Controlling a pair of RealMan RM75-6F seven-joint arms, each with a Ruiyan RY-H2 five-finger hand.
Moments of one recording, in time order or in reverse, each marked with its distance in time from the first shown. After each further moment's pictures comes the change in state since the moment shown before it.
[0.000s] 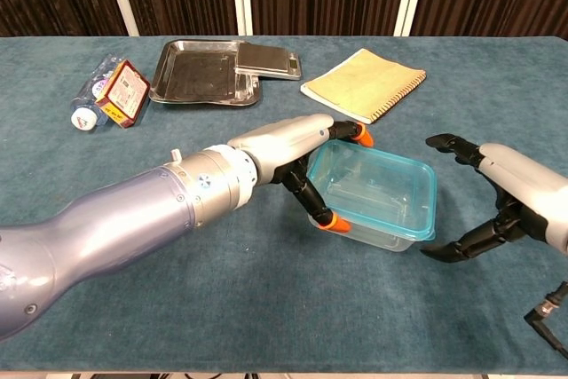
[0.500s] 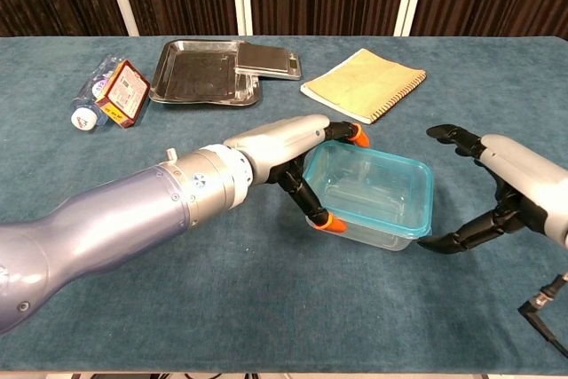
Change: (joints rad) left arm 0.004 0.010 0.004 -0.002 -0.002 -0.008 -0.002; right arm -0.003 -0.012 0.009 0.015 -0.026 0.015 0.036
